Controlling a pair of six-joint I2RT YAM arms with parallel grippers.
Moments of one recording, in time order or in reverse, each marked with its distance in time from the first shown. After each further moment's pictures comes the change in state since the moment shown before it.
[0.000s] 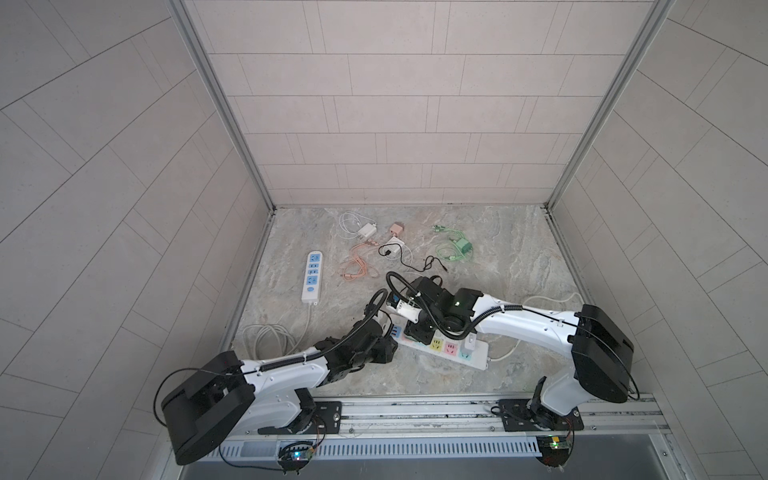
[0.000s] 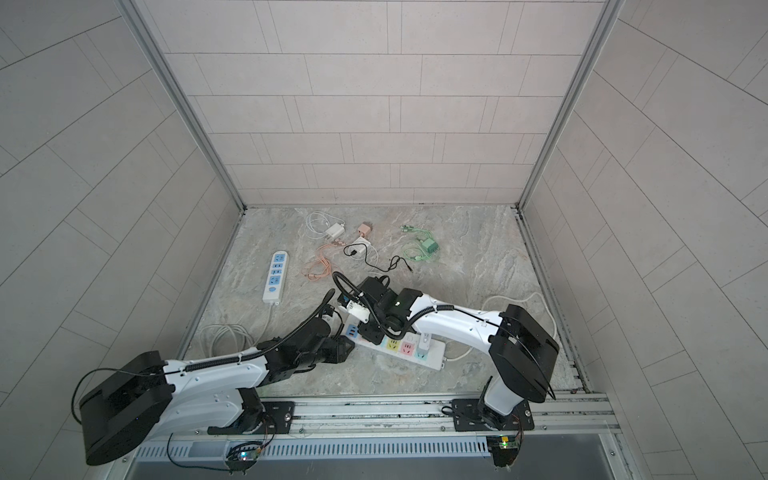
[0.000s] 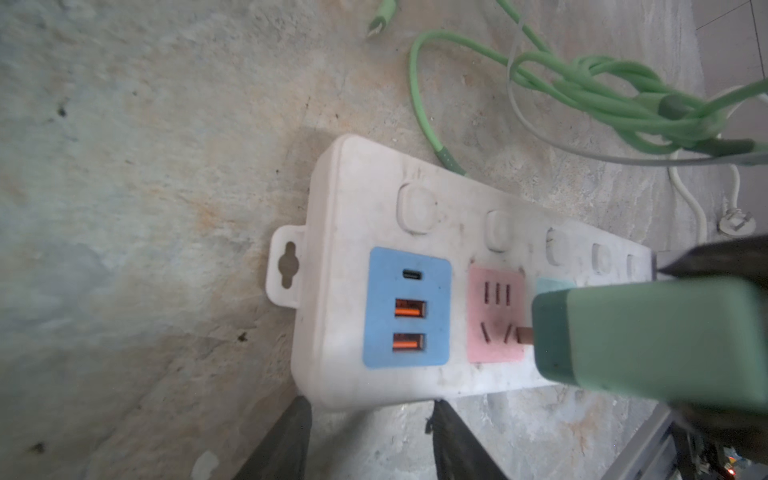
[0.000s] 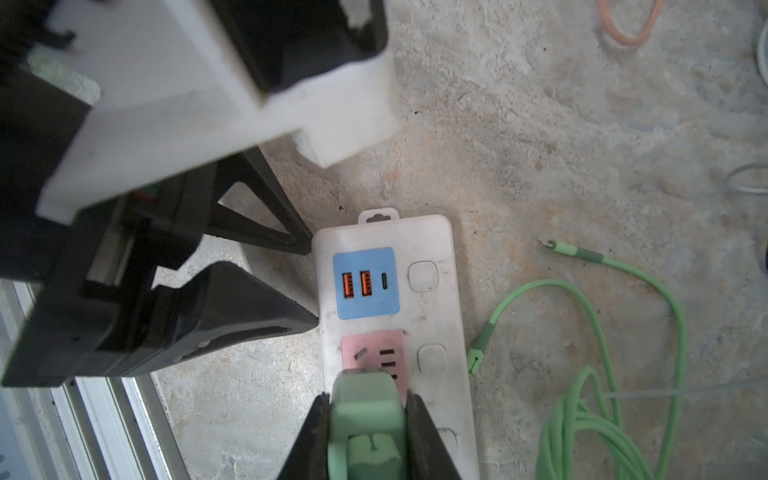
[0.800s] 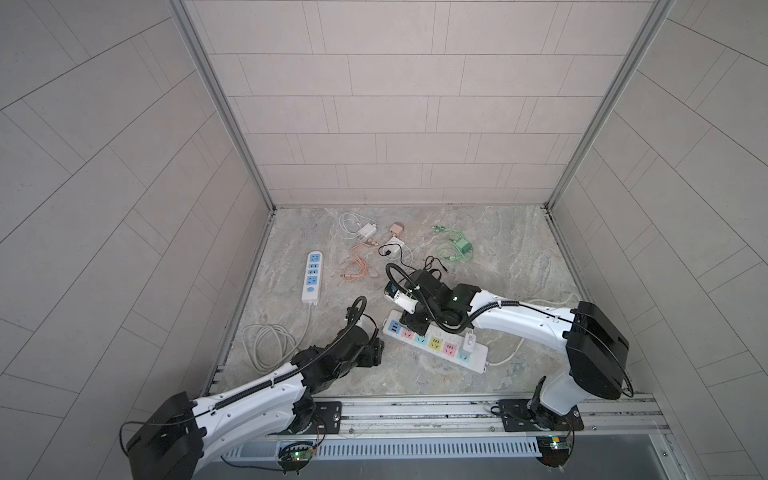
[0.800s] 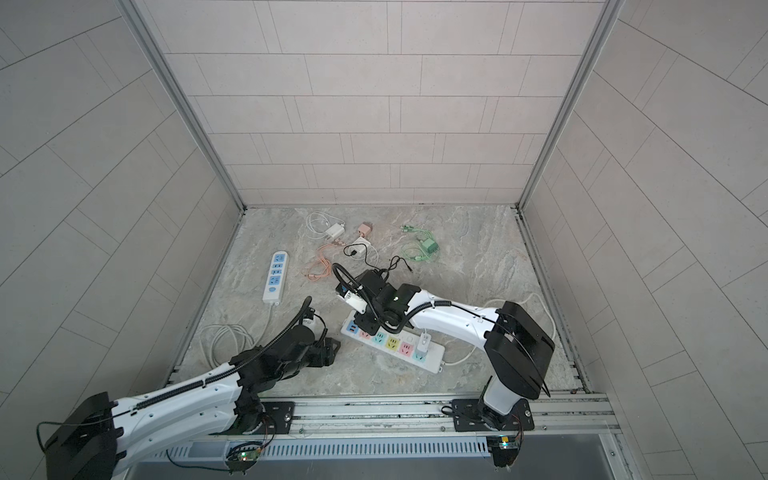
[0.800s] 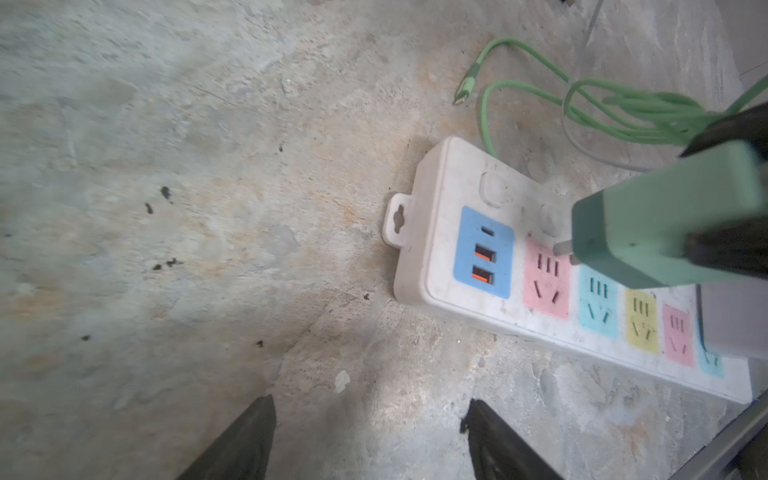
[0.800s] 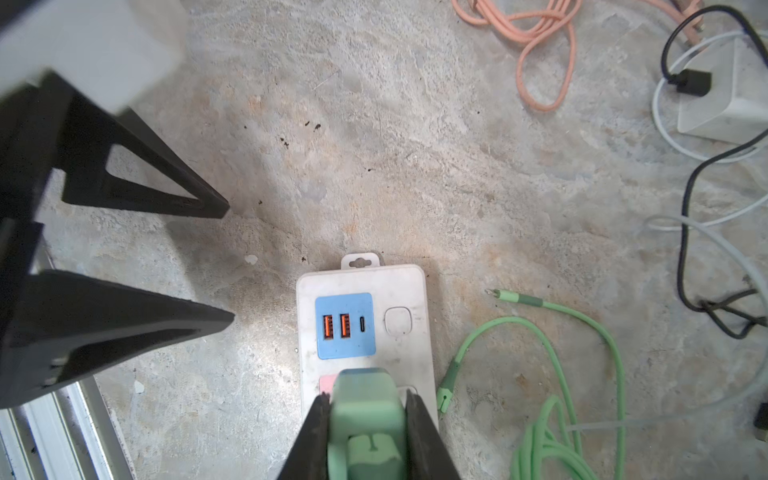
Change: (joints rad) left arm -0.001 -0.380 -0.068 -0.294 -0.163 0.006; right arm -0.020 0.044 0.042 0.069 0.034 0.011
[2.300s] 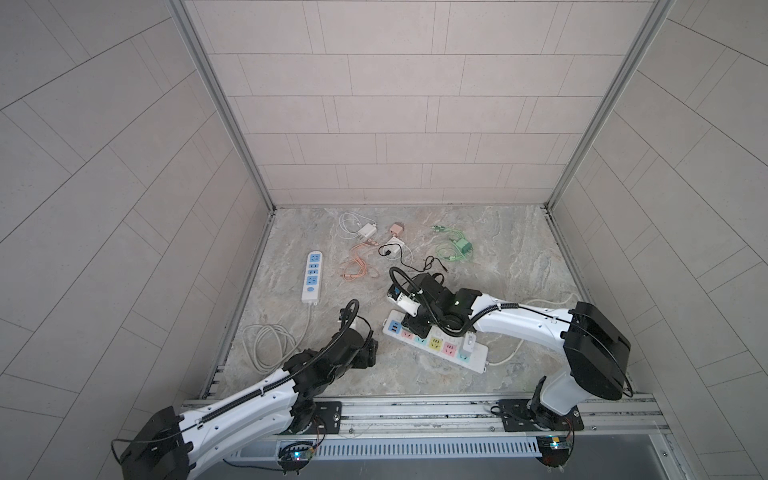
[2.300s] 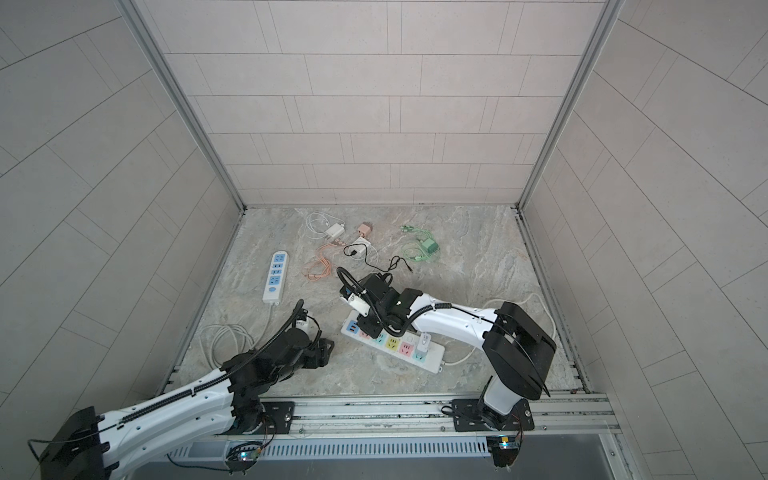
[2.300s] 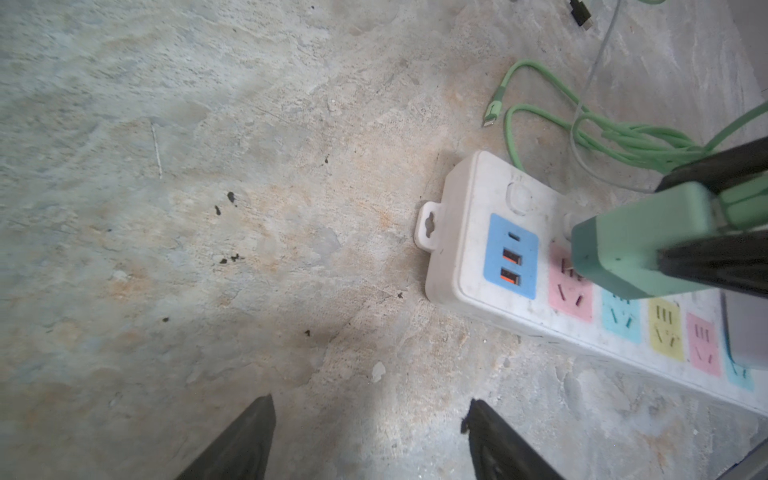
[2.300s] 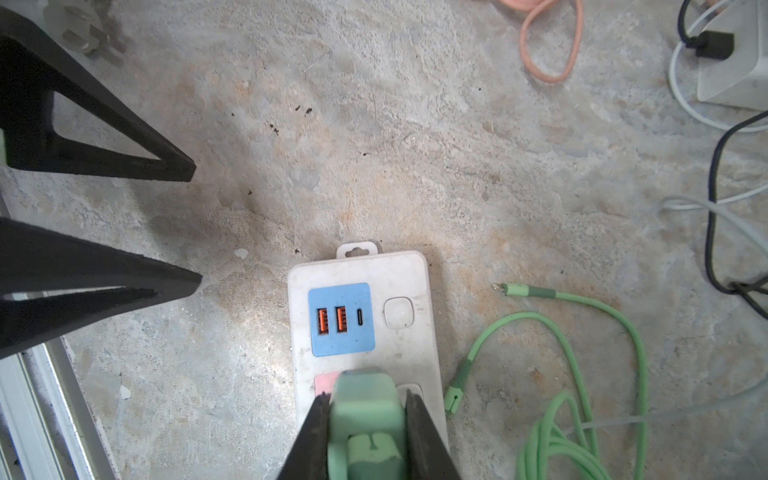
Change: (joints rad) left arm 0.006 -0.080 -0.014 -0.081 -0.046 0.006; right arm -0.007 -0.012 -0.071 0.069 -0.001 0.029
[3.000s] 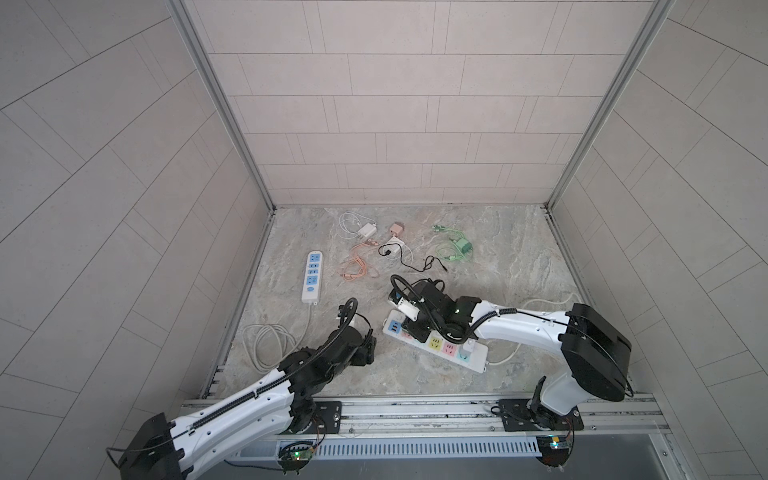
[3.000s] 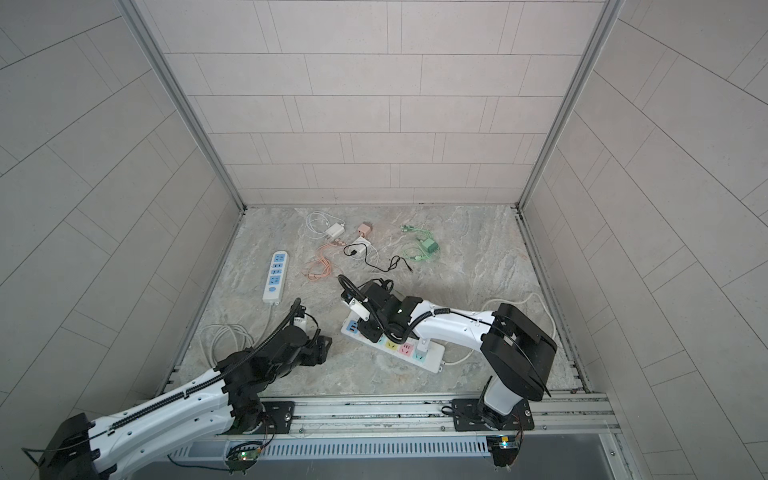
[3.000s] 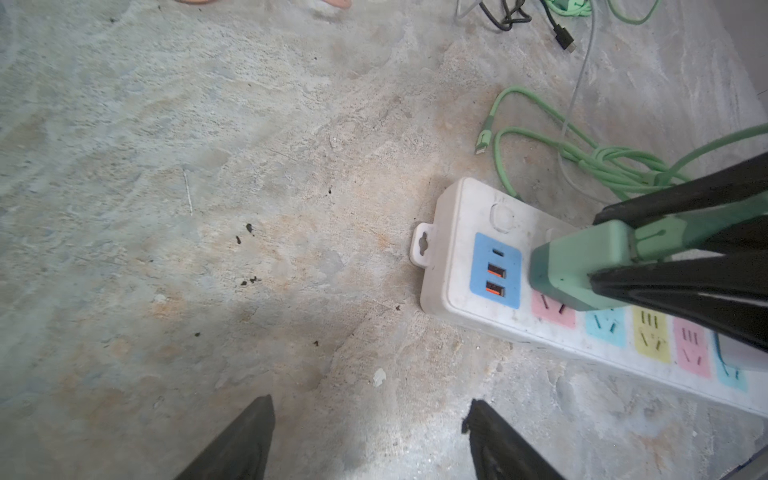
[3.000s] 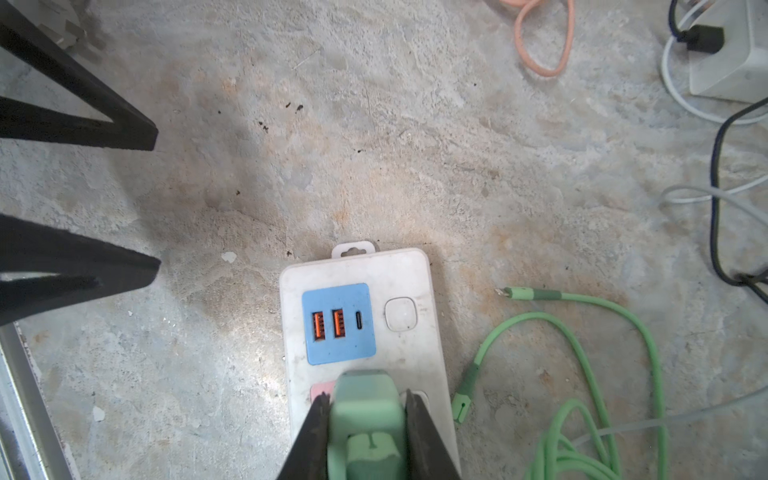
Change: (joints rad) left arm 0.000 -0.043 0.061 -0.082 -0.038 0.050; right arm 0.029 -0.013 -0.092 0.117 0.054 0.039
